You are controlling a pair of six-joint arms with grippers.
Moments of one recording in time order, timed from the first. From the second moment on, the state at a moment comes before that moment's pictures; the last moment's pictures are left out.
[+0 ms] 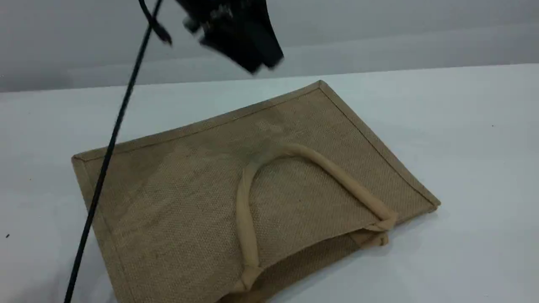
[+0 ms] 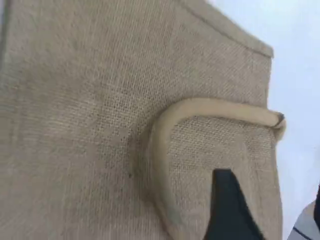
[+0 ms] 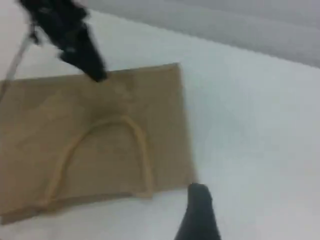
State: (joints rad) left arm -0.35 2.18 -1.88 -0.63 1.22 0.64; right arm -0.01 0.75 -1.20 0.25 1.22 -0.22
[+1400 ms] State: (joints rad) left arm -0.51 0.82 -1.14 -0.13 1.21 0.22; right arm -0.01 0.10 -0.50 0.11 1.06 -0.03
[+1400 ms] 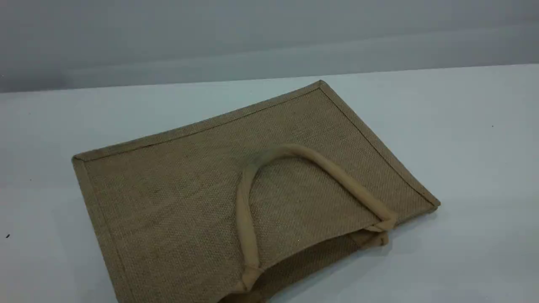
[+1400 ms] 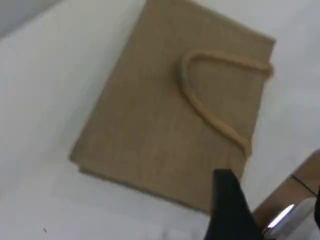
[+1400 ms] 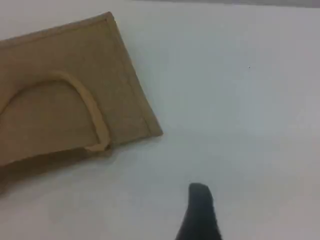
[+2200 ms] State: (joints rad) left arm -0.51 0.14 -0.50 -0.05 1.08 -0.01; right arm -0.01 0.10 -0.50 0.11 1.07 -0.03
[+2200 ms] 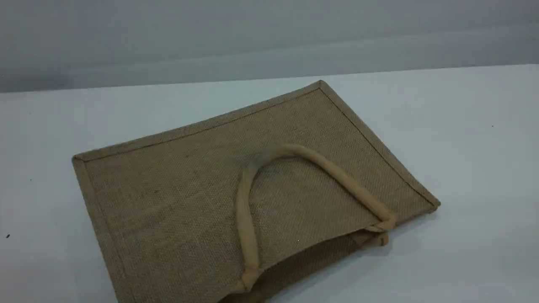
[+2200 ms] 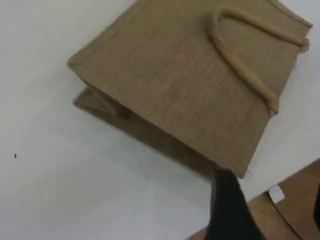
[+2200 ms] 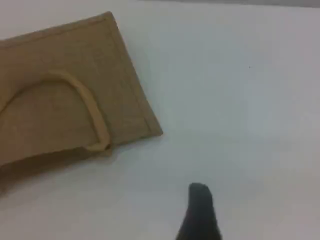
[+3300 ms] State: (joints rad) left arm -0.10 0.03 -0.50 -0.05 1.08 -0.01; right arm 0.07 0.00 -0.51 0.11 1.07 -0.03
